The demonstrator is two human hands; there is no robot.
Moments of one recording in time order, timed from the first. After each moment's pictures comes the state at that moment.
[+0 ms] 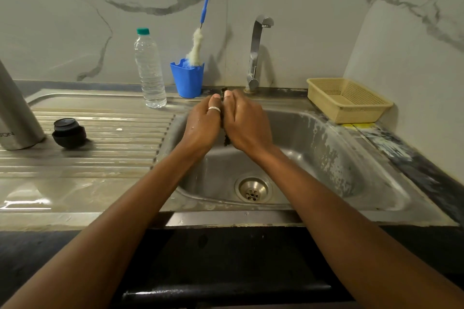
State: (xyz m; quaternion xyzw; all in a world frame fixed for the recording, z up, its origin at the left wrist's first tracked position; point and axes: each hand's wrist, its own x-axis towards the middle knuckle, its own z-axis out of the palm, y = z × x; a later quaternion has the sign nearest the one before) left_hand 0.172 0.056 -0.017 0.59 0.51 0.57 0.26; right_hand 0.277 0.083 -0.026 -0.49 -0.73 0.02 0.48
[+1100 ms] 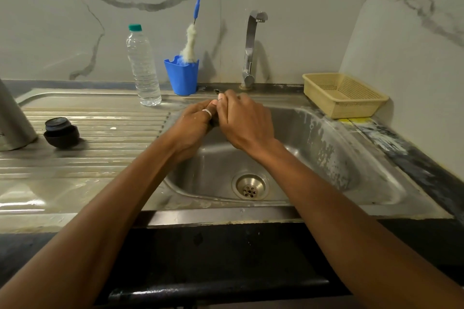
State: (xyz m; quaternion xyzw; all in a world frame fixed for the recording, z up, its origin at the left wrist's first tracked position) left_hand 0.153 0.064 -0.024 0.62 0.40 0.49 0.47; right_hand 0.286 0.077 -0.024 -0.52 -0.76 -0.11 0.37
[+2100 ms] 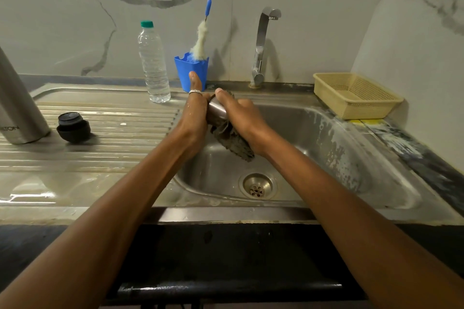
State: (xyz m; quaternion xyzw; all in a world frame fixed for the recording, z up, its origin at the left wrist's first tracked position) left_hand 0.155 0.070 -0.016 0.48 0.40 0.59 0.51; right_hand 0.268 0.080 -0.015 -0.52 -0.65 0.38 0.41
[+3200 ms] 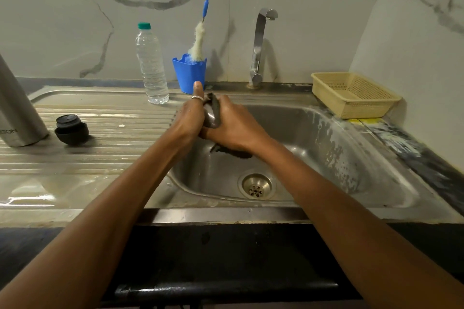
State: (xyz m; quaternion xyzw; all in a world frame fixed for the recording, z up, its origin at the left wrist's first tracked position) left_hand 0.143 0.076 -0.021 0.49 0.56 0.54 0.40; right_hand 0.266 0.078 -0.020 -0.46 -0.81 0.20 0.30
